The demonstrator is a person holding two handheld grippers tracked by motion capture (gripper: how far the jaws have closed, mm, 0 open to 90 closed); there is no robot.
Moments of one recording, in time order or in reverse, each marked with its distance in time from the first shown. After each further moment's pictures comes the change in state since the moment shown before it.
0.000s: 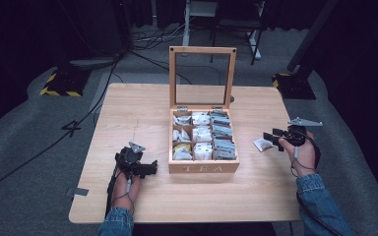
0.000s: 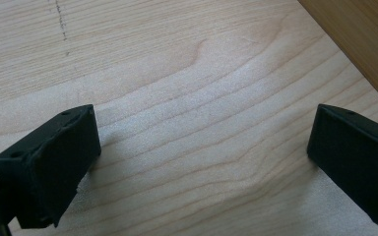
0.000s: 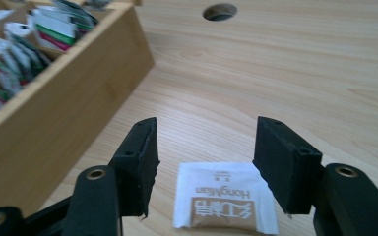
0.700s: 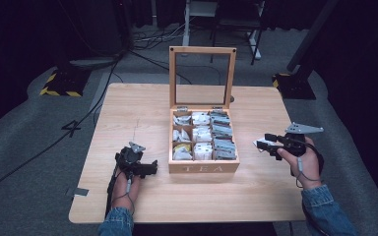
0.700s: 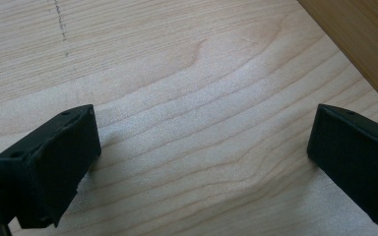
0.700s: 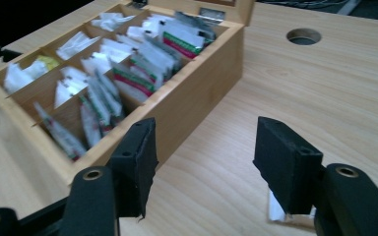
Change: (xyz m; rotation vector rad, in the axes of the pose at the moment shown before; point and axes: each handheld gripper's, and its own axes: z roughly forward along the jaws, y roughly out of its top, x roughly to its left) left arm 0.000 0.001 0.000 0.003 0.000 0.004; right arm 0.055 0.004 -0.034 -0.022 0.174 -0.134
